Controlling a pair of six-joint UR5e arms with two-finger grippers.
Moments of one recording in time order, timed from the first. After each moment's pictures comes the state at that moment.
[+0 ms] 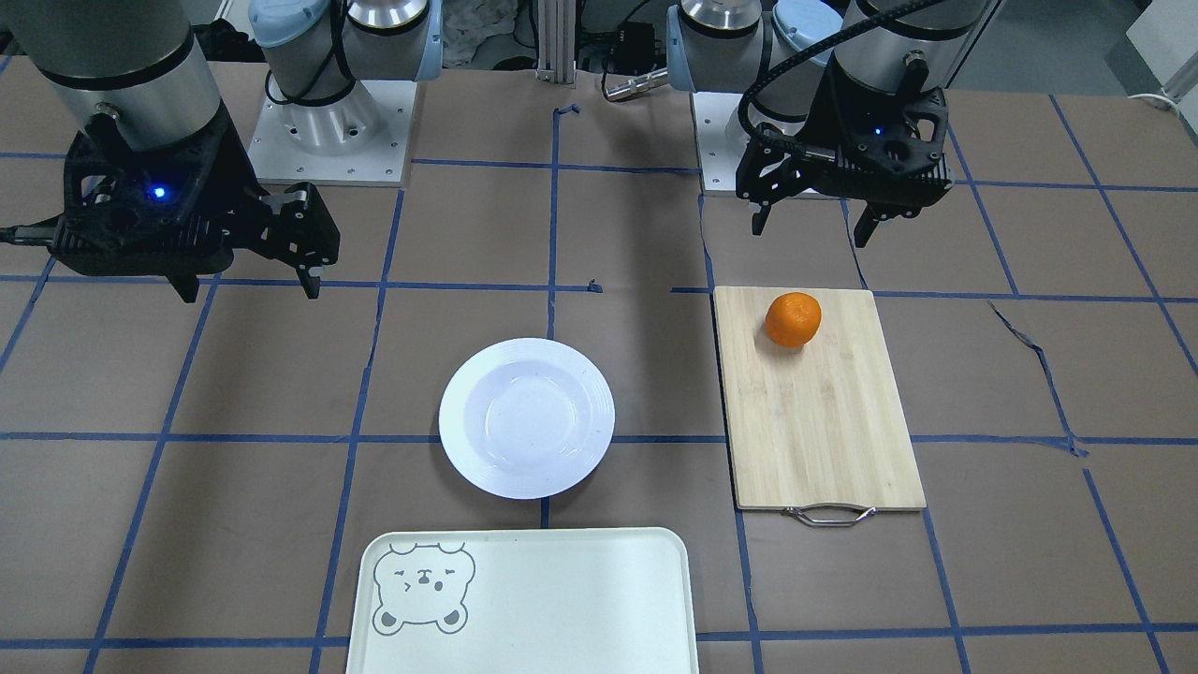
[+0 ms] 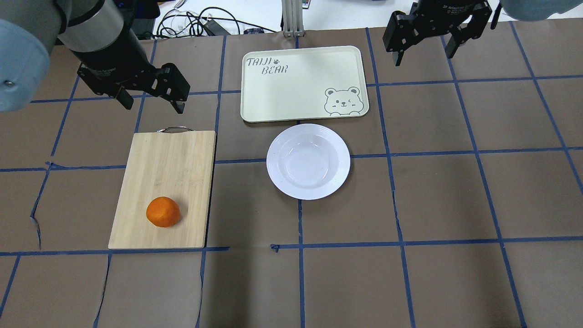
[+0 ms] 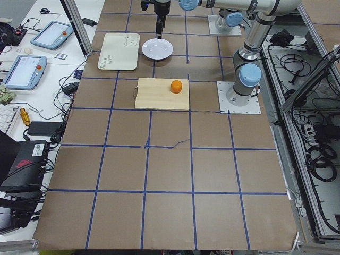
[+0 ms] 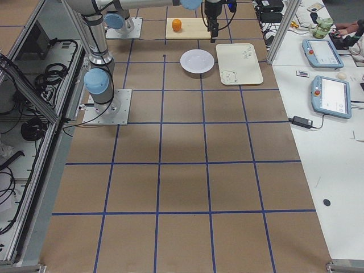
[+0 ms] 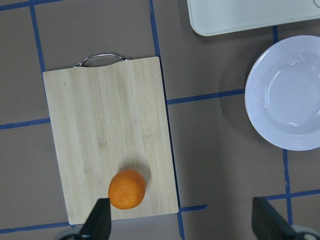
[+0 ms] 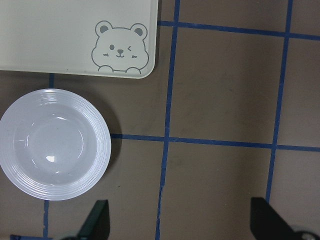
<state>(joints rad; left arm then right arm) -1.60 -1.55 -1.54 -1.57 1.59 0.11 1.61 -1.43 1.35 -1.57 -1.61 -0.05</state>
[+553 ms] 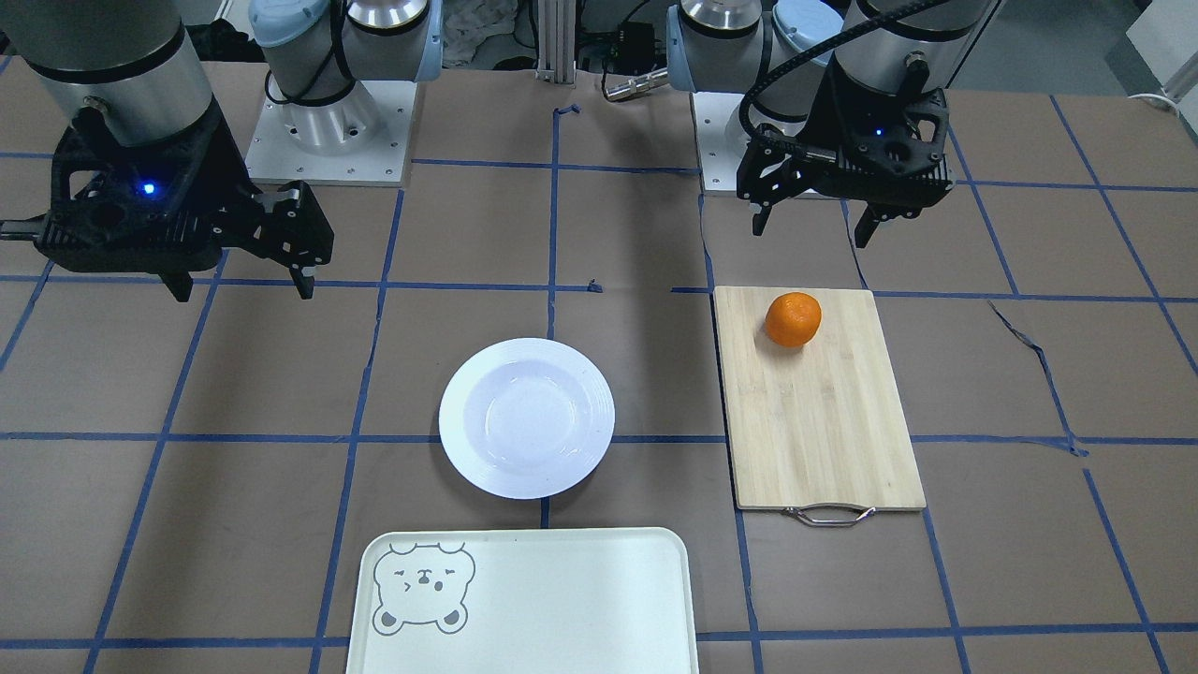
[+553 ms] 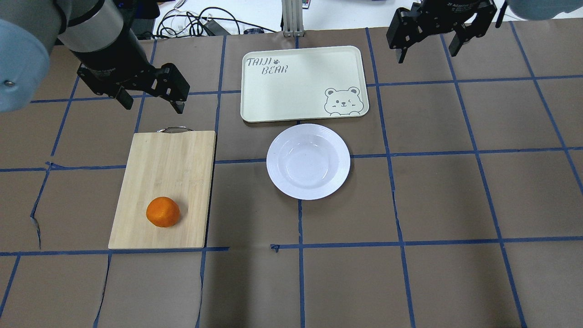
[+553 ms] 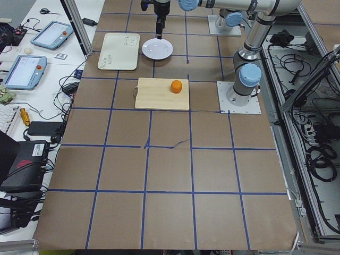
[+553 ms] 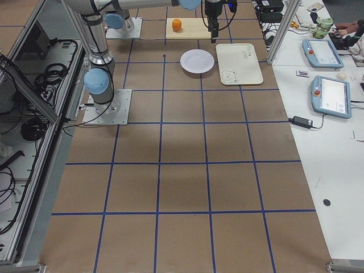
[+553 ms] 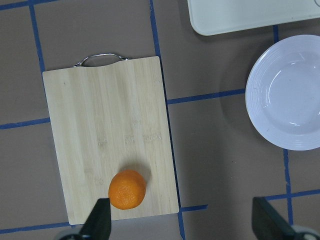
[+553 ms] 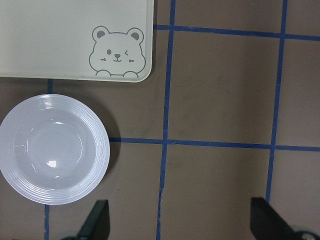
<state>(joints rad) -1.59 -1.55 -1.54 -1.57 1.59 0.11 1.59 -1.43 1.35 -1.58 -1.61 -0.04</state>
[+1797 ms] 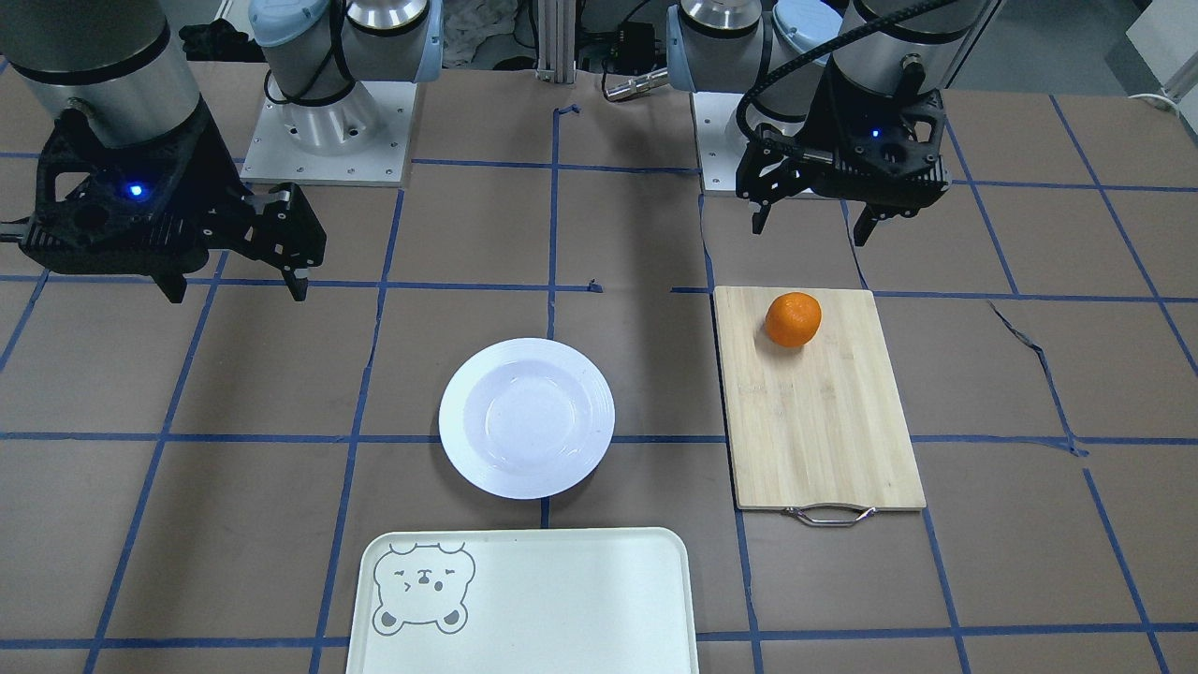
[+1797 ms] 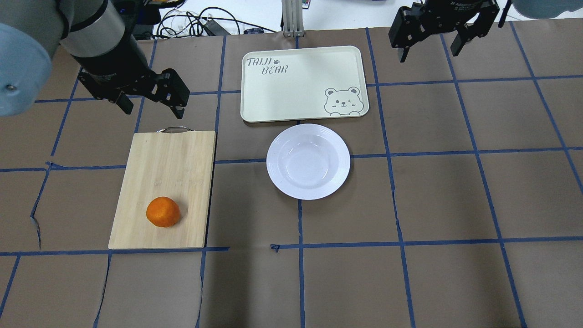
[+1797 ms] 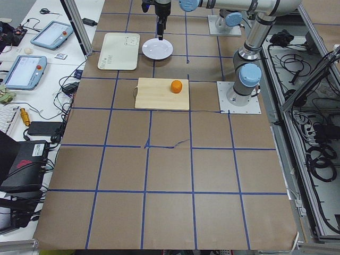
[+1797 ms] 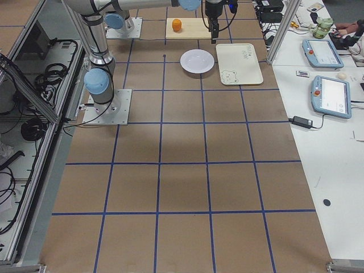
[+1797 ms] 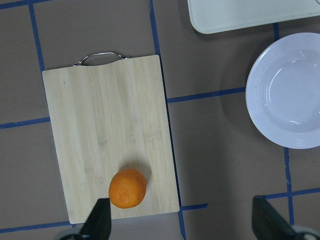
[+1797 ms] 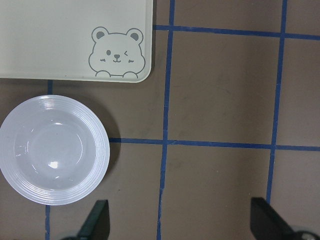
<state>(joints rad) -1.59 -1.54 -1.57 -1.59 1.59 0.12 1.59 -1.43 1.35 -1.58 -1.60 -0.05</state>
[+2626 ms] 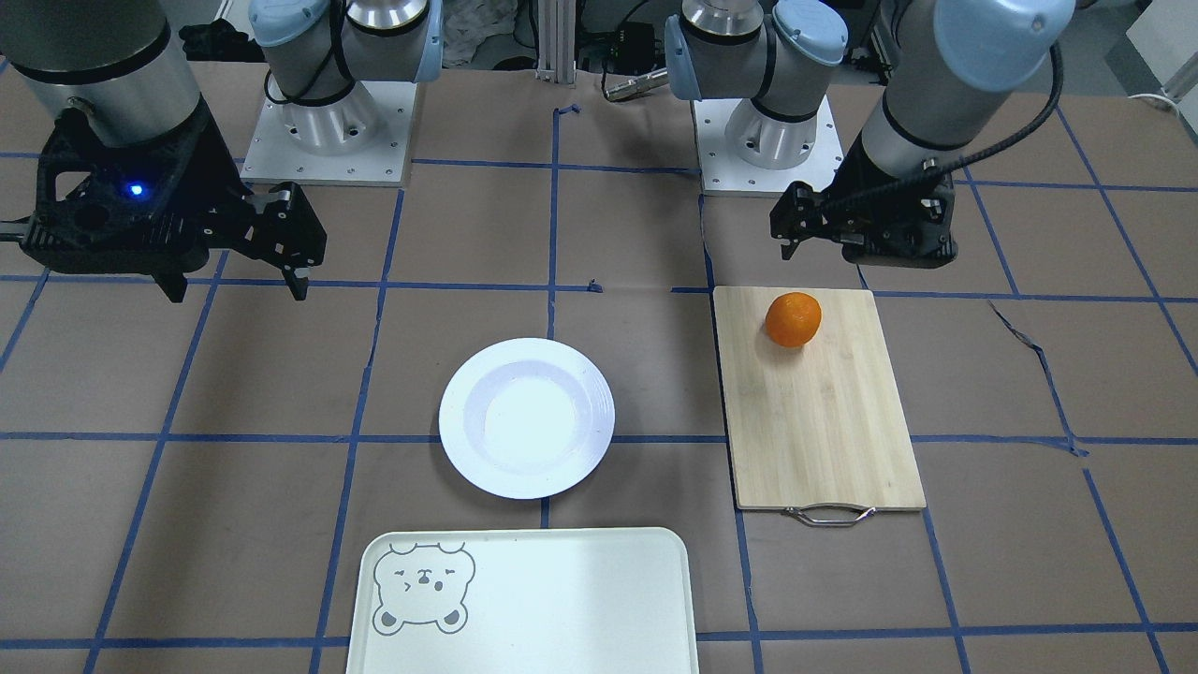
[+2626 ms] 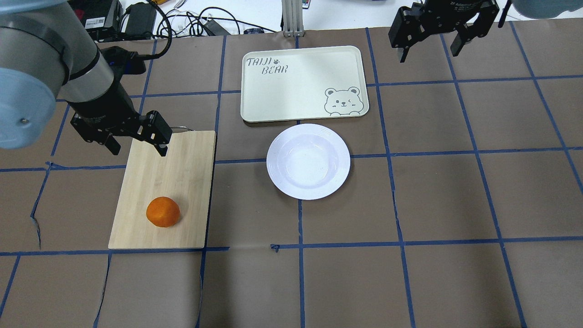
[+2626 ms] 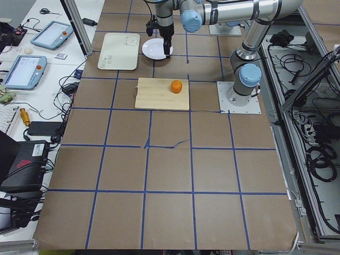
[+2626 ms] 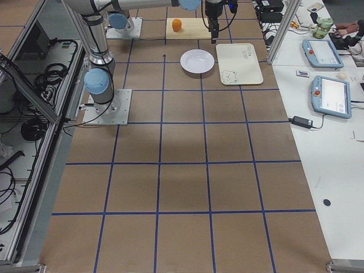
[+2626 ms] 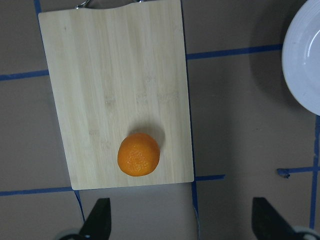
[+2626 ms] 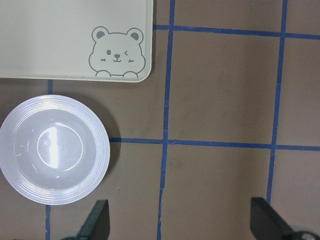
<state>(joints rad) -1.46 -1.53 -1.80 -1.51 1.61 0.16 1.59 -1.43 1.35 -1.58 -1.60 -0.04</state>
